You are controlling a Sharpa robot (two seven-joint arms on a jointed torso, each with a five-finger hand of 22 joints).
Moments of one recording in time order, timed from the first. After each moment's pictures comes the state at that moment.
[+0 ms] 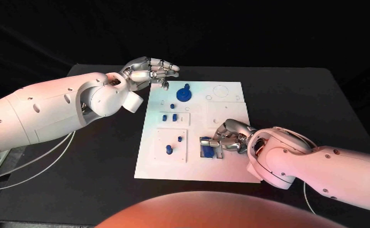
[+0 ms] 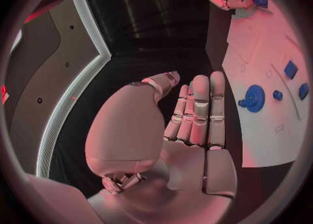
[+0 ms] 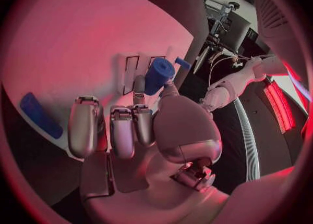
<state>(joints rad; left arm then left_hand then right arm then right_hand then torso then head) 1.15 -0.90 0.00 1.47 -0.16 0.01 0.23 1.39 -0.19 0.54 0.08 0.20 0.78 0.20 0.40 0.22 0.87 0.15 0.48 0.11 1.09 0.06 1.22 0.36 0.17 0.87 0.16 1.02 0.65 1.03 -0.85 -0.16 1.84 -1.17 -0.37 -0.51 1.10 0.04 -0.22 0.30 0.16 1.05 0.04 0.48 0.57 1.47 -0.02 1.46 1.31 1.46 -0.08 1.55 1.31 0.06 1.47 0.03 1.31 1.31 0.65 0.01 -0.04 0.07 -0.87</state>
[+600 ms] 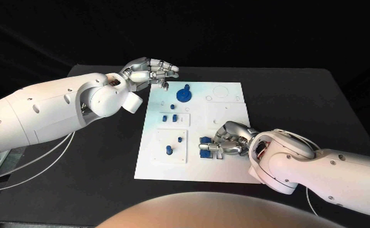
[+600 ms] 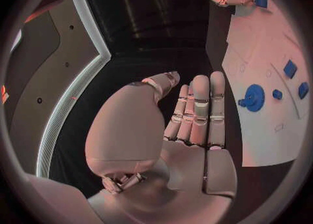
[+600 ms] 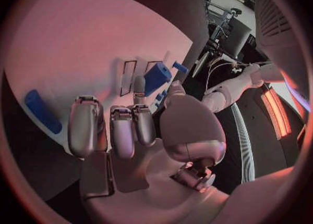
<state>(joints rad) 1.15 -0.91 0.00 1.47 -0.16 0.02 0.23 1.39 -0.19 0.54 0.08 0.20 0.78 0.20 0.40 0.22 0.87 0.15 0.48 0.11 1.09 0.06 1.22 0.36 0.17 0.87 0.16 1.02 0.65 1.03 -0.87 -0.16 1.89 -1.24 -0.36 -0.53 1.00 -0.03 -0.18 0.30 0.16 1.04 0.04 0.48 0.59 1.46 -0.02 1.46 1.31 1.47 -0.08 1.55 1.31 0.06 1.47 0.03 1.31 1.31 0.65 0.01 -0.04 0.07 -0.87</state>
